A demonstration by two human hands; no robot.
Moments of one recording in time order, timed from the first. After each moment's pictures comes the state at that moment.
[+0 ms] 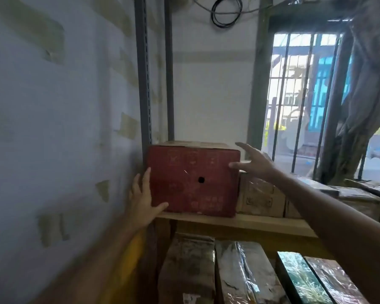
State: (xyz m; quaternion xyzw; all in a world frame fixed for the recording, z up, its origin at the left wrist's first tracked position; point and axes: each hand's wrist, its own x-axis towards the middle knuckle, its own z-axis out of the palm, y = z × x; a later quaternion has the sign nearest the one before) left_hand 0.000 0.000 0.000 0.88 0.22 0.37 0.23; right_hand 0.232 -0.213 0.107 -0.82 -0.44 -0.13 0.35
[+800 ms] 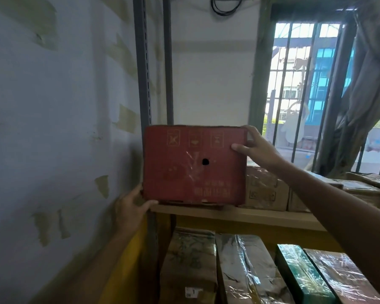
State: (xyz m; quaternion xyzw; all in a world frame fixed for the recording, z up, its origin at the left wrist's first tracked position) left_hand -0.011 0.011 -0.025 0.77 0.24 0.51 0.29; right_hand 0.209 -0.207 0.118 -0.73 -0.44 -0.05 0.52
